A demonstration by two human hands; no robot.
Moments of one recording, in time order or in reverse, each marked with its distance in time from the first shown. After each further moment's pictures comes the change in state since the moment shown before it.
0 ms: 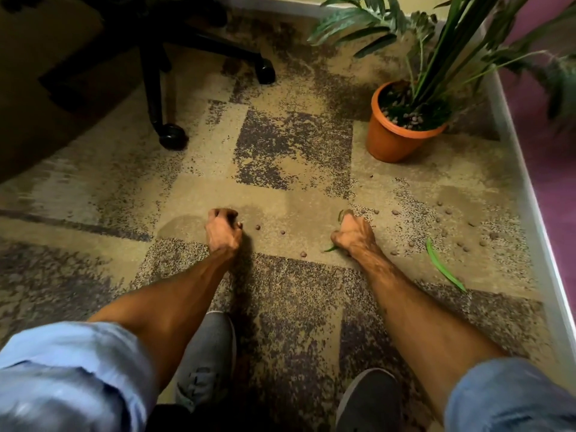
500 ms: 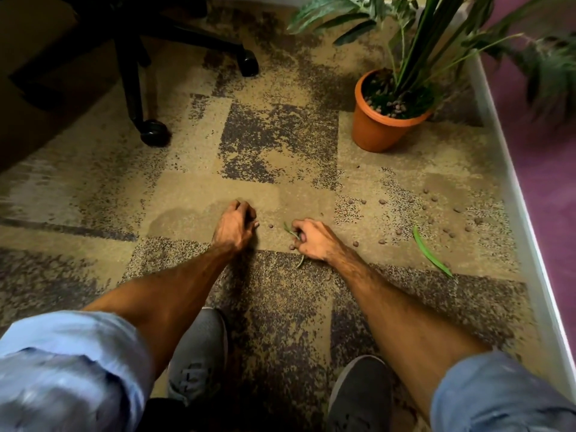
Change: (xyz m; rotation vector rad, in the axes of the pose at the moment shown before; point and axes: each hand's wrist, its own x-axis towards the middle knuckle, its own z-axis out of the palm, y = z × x) left_hand -0.011 0.021 0.020 0.188 -0.195 0.415; right_hand -0.001 -0.011 0.048 0.100 -0.133 -0.393
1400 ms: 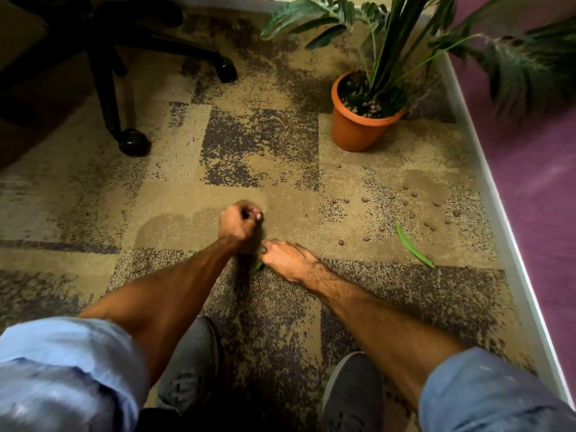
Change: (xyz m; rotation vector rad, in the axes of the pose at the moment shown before) left_hand 0.020 0.048 0.014 -0.430 0.079 -0.222; right_hand -0.019 -0.033 0.029 -0.429 -0.005 -0.340
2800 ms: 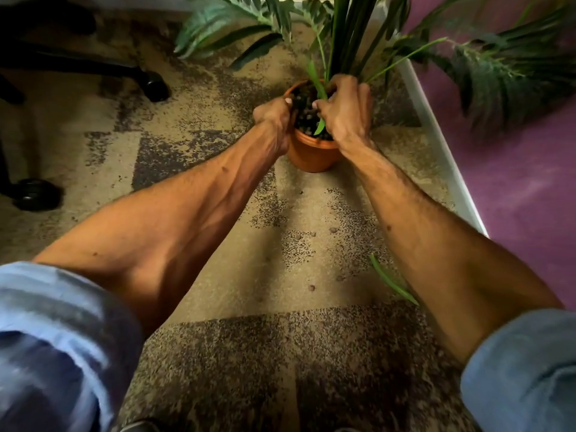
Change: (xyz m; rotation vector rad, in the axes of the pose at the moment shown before) left_hand 0.155 0.304 0.101 -0.958 -0.075 -0.343; right_hand 0.047 0.276 -0.231 0.291 0.917 0.839
